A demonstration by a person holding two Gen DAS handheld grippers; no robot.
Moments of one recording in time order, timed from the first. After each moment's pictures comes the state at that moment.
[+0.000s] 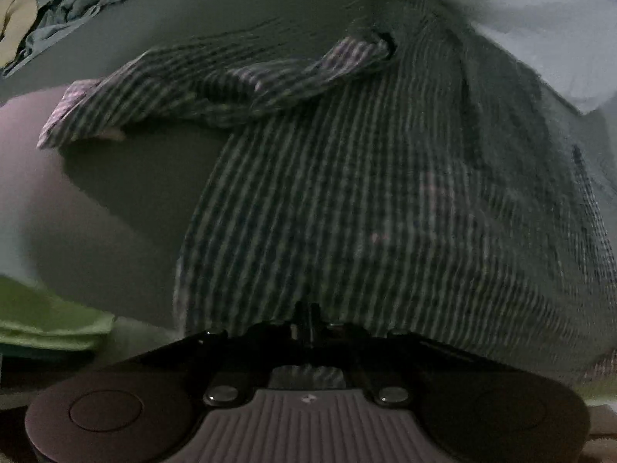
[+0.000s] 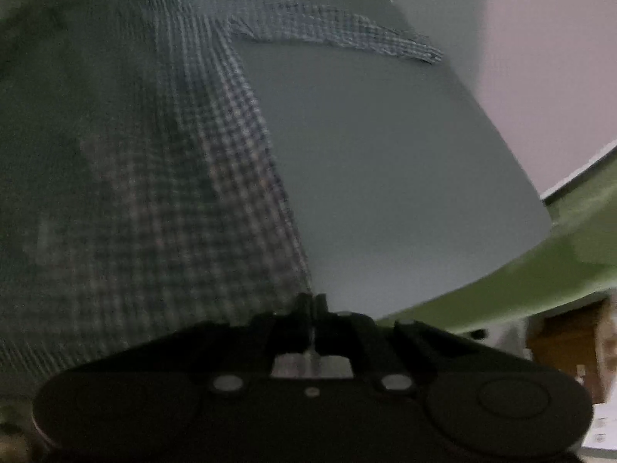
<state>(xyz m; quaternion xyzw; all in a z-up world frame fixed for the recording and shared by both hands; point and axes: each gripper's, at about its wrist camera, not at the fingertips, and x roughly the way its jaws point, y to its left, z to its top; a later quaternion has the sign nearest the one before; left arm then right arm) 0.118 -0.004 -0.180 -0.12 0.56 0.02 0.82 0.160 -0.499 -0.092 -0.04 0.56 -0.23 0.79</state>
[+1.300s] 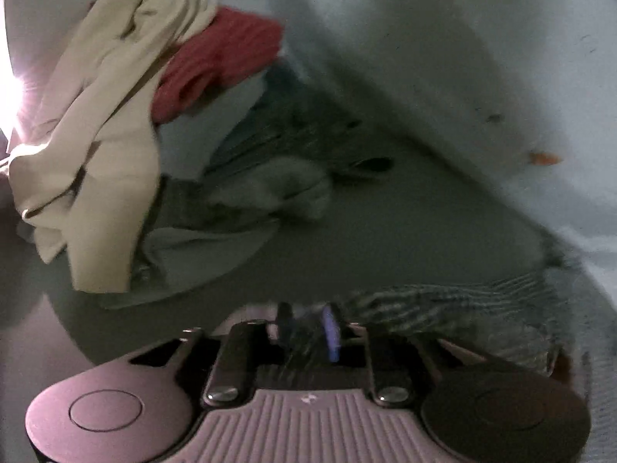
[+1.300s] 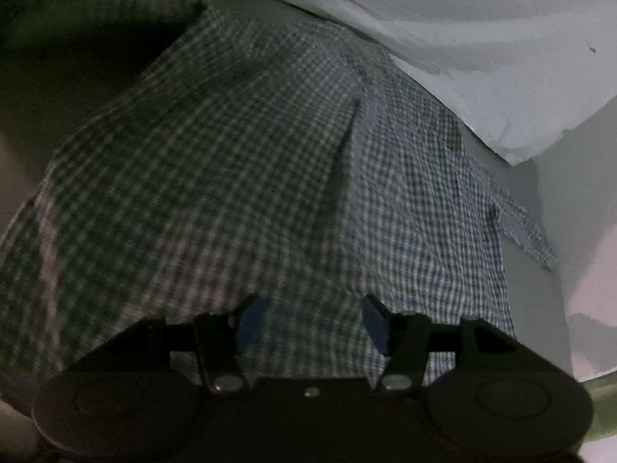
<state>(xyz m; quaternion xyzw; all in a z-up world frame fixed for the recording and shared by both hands) 0.322 0.332 -0.145 -0.18 0.43 0.11 0.88 0.239 -0.161 -0.109 -0.24 0.50 -0.08 0.83</state>
